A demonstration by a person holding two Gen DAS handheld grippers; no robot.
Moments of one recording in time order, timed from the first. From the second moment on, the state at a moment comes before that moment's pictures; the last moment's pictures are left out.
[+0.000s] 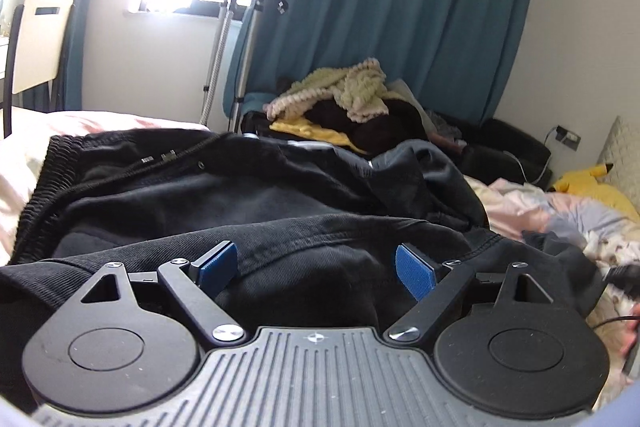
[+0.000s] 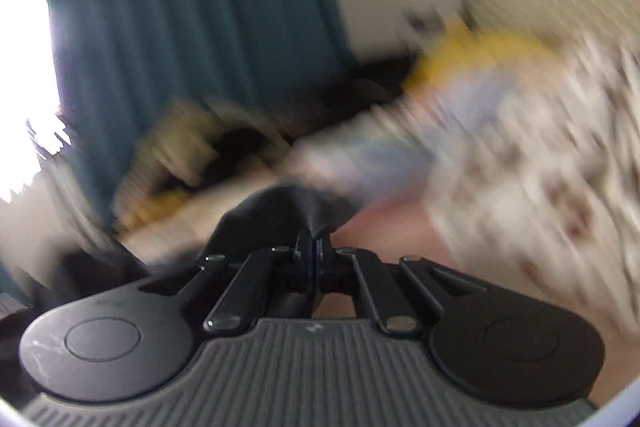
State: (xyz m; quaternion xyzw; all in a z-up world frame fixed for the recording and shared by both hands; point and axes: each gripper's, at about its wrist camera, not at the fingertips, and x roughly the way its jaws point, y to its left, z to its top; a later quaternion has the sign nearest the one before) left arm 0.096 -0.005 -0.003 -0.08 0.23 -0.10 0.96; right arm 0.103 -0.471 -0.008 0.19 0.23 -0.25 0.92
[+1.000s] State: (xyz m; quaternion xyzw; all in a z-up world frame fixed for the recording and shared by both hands) left arm 0.106 -0.023 -0.027 -0.05 0.27 -0.10 0.96; right arm 0.133 -0.445 -0.020 0.17 0.24 -0.21 0.93
